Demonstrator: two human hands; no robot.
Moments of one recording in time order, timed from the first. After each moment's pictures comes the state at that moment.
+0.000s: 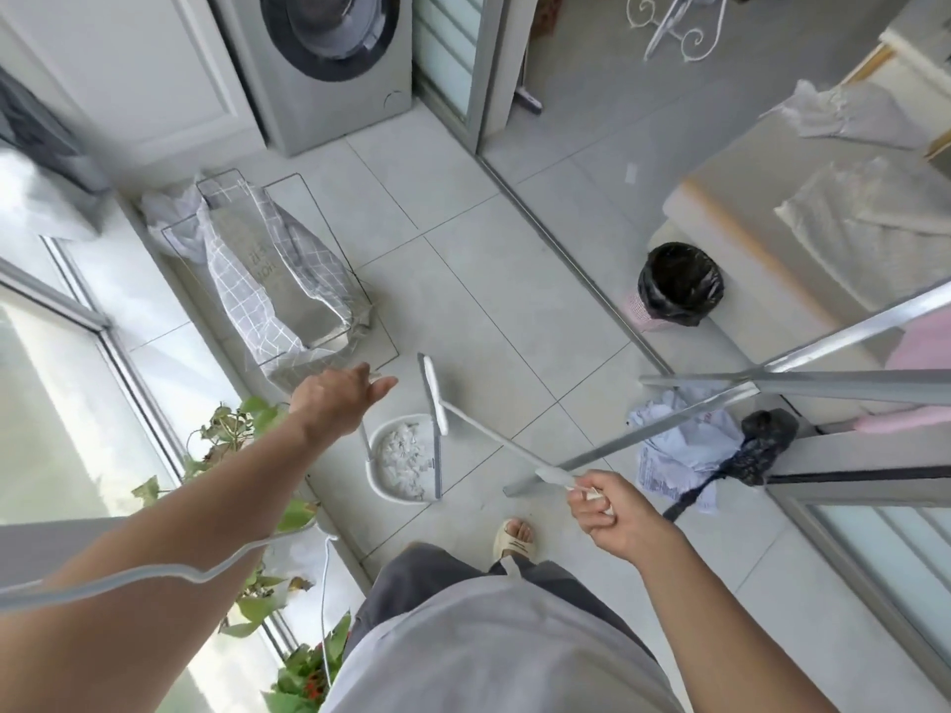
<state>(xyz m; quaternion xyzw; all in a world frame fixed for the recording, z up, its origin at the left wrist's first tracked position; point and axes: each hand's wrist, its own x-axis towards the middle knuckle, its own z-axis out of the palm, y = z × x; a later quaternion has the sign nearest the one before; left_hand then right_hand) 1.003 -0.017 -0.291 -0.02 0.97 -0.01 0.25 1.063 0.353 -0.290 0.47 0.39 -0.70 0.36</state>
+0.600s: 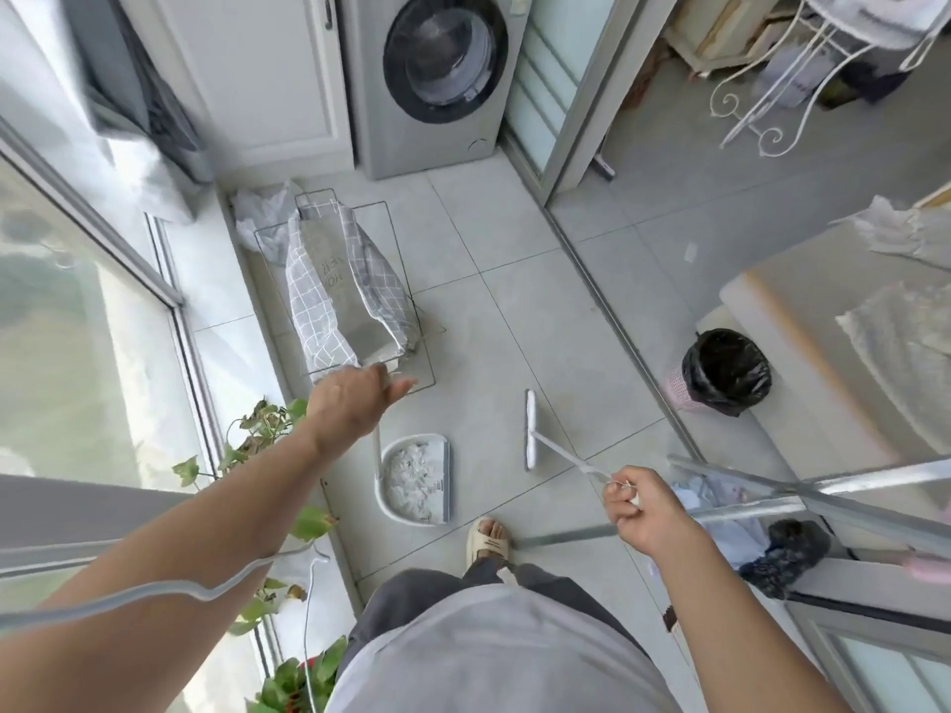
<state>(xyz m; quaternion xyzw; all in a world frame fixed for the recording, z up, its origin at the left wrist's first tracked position) 1.004 -0.073 -0.255 -0.14 0.97 0.13 0.16 0.967 0.306 -0.258 0.47 0.49 -0.68 0.30</state>
